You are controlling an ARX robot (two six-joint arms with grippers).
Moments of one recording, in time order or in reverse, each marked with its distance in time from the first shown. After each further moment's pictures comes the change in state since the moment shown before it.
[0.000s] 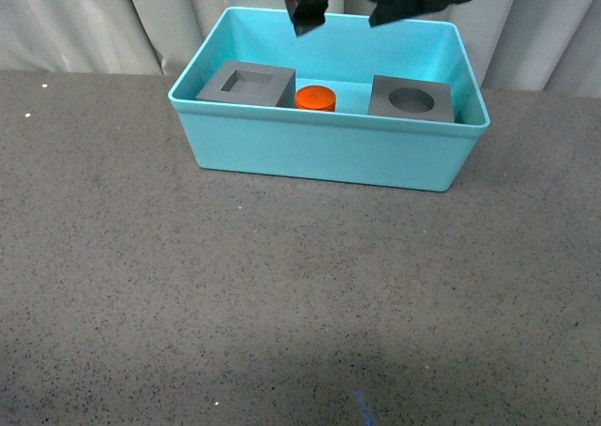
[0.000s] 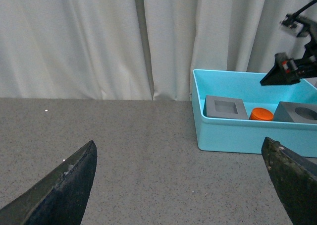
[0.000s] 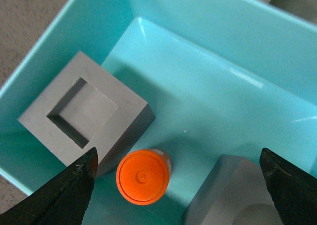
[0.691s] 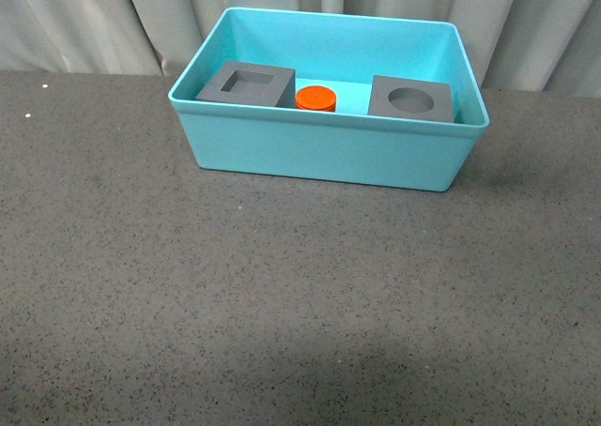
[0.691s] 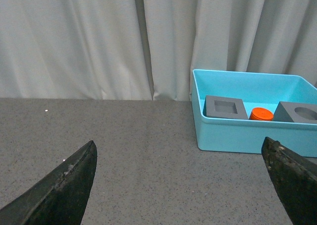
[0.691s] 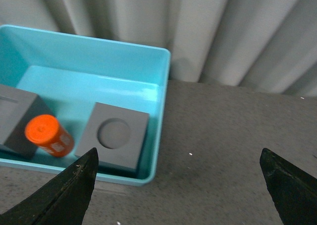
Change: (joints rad) left arm 0.000 0.000 0.000 0.000 0.000 0.000; right arm -0.082 -0.792 -0.893 0.395 0.395 0.072
